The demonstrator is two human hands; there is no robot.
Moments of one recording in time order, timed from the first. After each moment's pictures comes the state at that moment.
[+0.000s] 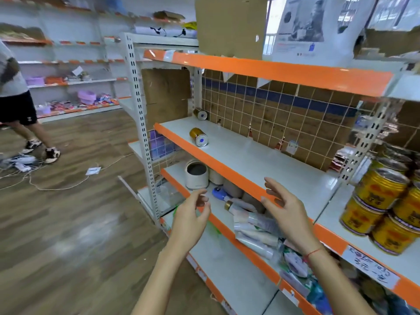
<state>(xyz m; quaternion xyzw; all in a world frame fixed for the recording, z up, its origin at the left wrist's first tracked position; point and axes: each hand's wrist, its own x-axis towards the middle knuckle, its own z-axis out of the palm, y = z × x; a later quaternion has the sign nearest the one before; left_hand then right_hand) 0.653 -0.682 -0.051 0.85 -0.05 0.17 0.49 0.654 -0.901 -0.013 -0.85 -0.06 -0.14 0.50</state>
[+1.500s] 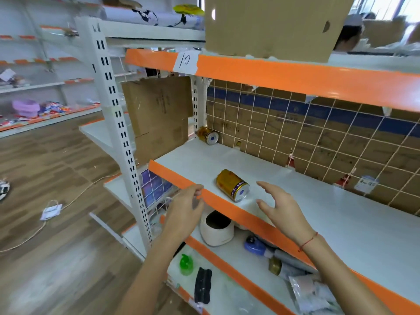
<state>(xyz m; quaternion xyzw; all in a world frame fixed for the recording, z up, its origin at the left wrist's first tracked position) 1.052 -0.483 -0.051 0.88 -0.15 0.13 0.42 1.007 -0.721 -0.025 -0.94 -0.01 -0.14 0.29</state>
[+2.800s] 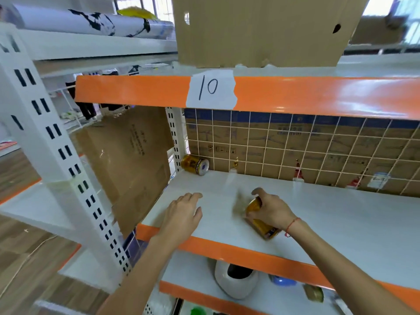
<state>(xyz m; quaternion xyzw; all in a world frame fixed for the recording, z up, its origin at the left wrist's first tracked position) 1.298 -0.442 -0.048 0.90 -0.38 0.09 0.20 1.198 -0.670 -0.046 -0.95 0.22 -0.02 0.23</state>
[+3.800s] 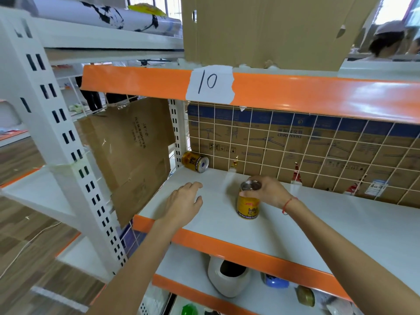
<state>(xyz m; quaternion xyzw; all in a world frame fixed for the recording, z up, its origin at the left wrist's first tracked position) 1.306 -0.459 -0.049 0.91 -0.34 0.07 0.23 1.220 -0.703 -0.027 -0.94 0.14 -0.06 0.32</state>
